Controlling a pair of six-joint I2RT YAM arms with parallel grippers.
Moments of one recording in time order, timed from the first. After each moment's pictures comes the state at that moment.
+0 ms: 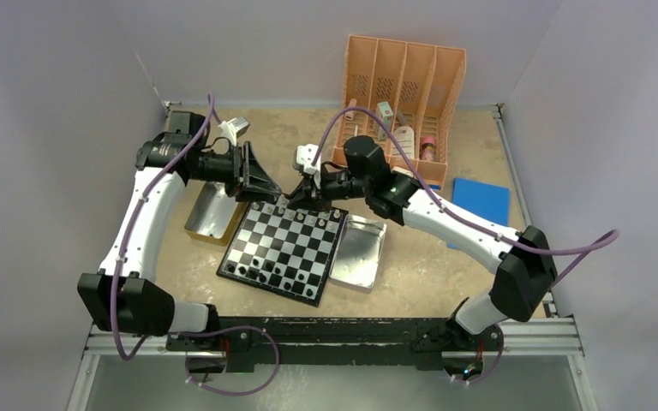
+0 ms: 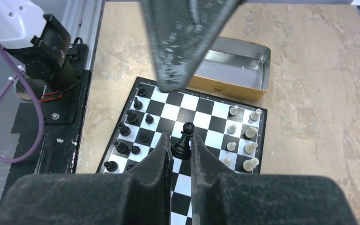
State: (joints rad) left arm -0.08 1.35 1.42 -1.09 1.04 -0.41; right arm 0.81 1.54 1.28 -0.08 -0.68 -0.25
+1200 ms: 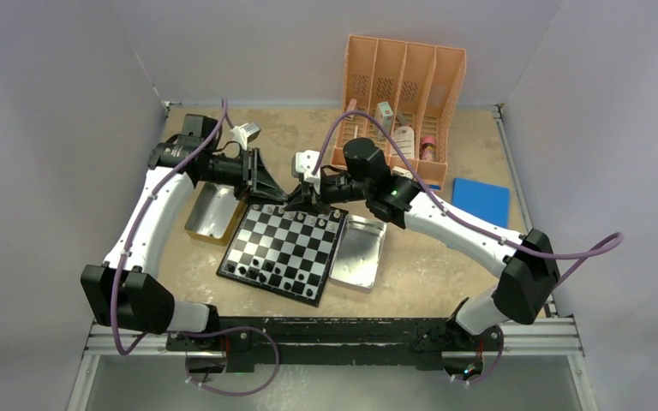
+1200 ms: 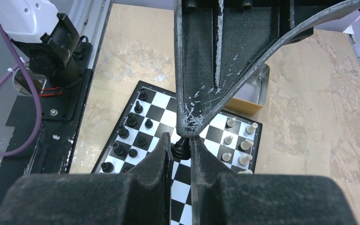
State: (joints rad) left arm -0.14 1.38 1.38 -1.04 1.05 -0.44; right arm 0.84 1.51 1.27 -0.08 -0.70 -0.33
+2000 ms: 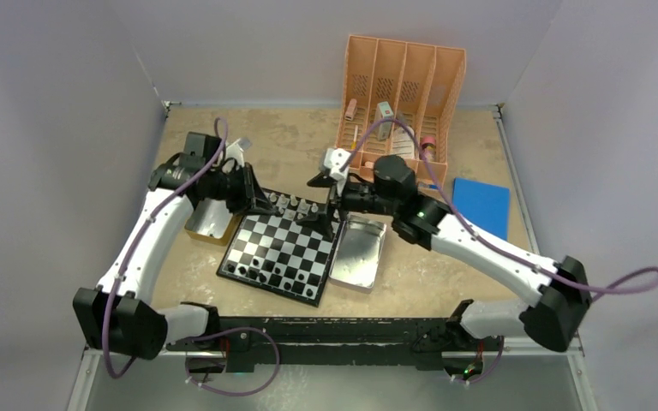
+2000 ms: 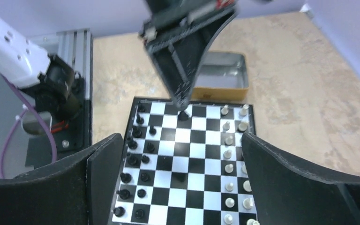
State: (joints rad) left arm -0.17 1.28 1.25 -0.97 0.68 -0.47; right arm 0.84 1.33 1.09 0.03 -0.54 -0.12
